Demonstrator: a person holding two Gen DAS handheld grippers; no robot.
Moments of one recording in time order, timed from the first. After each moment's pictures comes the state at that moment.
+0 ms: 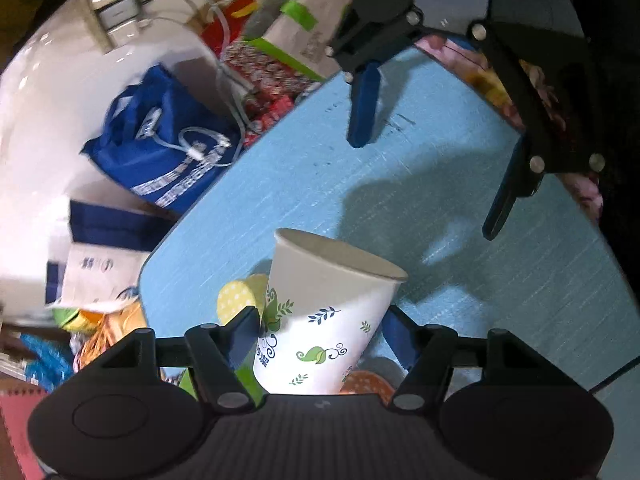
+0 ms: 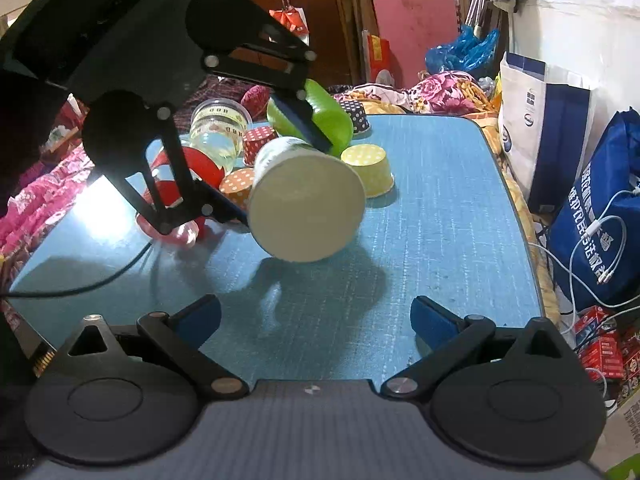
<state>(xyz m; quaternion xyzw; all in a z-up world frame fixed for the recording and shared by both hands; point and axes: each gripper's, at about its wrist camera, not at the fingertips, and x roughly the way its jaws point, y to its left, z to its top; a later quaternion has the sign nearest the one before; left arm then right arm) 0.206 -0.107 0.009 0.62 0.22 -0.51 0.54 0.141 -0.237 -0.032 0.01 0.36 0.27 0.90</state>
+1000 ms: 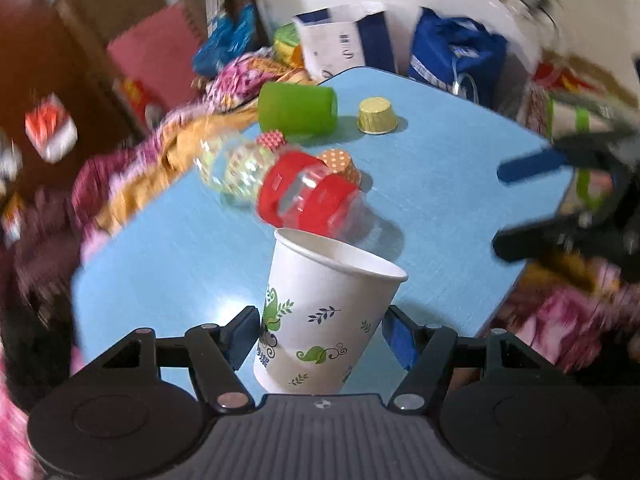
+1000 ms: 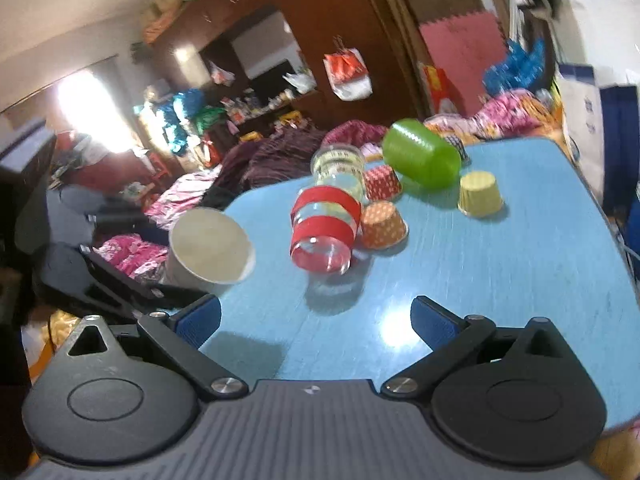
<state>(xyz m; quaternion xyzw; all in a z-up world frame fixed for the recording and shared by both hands) 0.096 0.028 0.031 0.20 0.44 -0.15 0.86 0.099 -0.207 -0.014 0.11 0.31 0.34 0.88</state>
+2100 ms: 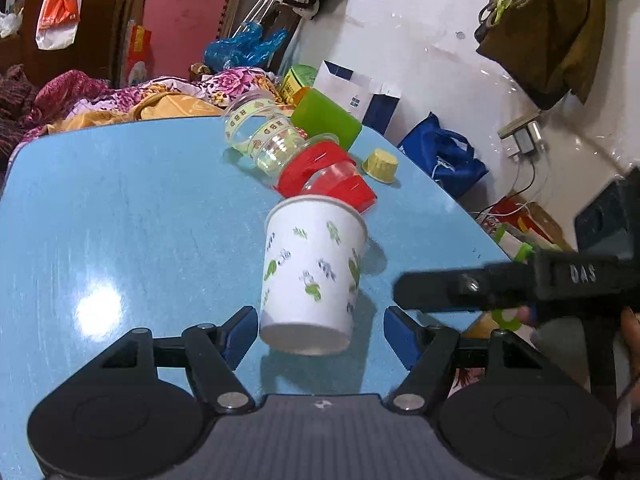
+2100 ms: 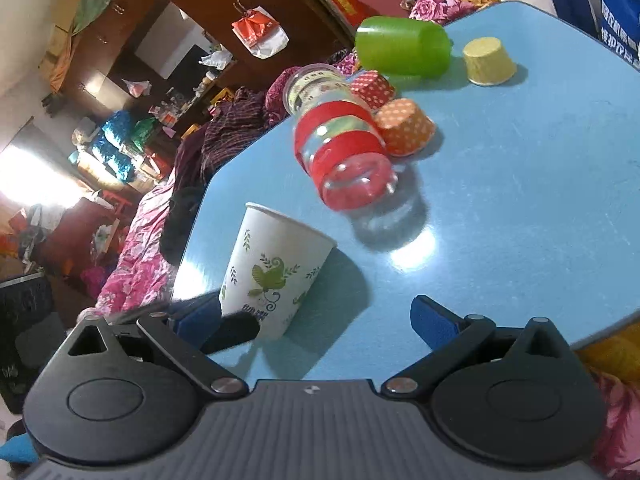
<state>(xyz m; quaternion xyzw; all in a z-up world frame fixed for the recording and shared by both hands) 0.078 0.137 -0.012 -0.07 0.39 -0.23 0.89 0.101 -0.123 -0.028 0.25 0.43 0.26 0.83</state>
